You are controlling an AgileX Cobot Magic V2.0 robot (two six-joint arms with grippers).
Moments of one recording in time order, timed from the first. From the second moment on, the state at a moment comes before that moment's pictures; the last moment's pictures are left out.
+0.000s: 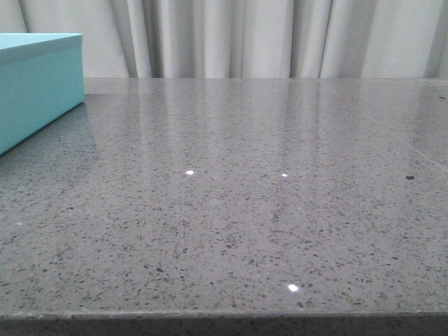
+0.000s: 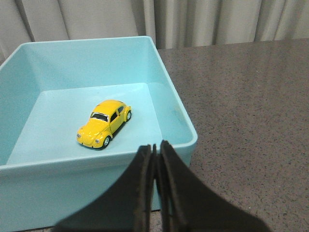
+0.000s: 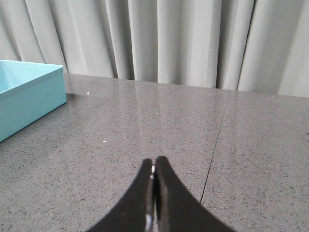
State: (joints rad) left arm 0.11 0.23 -0.43 -0.55 0.55 0.50; right arm 0.44 0.23 -0.45 -0.12 0.35 0.23
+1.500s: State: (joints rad) left arm 0.00 -0.01 0.00 -0.08 0.11 0.03; right arm 0.44 0.23 -0.45 -0.12 0.35 0.23
